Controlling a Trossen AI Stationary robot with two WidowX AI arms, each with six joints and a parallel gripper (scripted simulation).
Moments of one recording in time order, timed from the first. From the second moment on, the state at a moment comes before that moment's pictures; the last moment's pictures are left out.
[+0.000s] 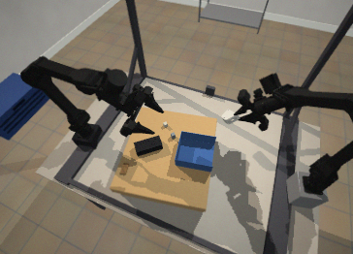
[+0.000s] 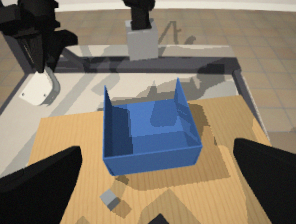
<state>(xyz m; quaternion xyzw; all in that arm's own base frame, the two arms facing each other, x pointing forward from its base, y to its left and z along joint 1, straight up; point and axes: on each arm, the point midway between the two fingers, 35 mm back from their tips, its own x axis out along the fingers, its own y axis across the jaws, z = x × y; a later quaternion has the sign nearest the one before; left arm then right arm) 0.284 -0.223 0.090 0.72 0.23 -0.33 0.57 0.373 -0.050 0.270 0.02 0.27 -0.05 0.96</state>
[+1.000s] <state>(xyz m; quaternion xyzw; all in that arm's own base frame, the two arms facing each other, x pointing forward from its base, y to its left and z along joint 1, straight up) 0.279 -0.220 0.074 0.73 0.25 -0.34 0.53 0.373 -0.050 0.270 0.02 0.27 -0.05 0.96</state>
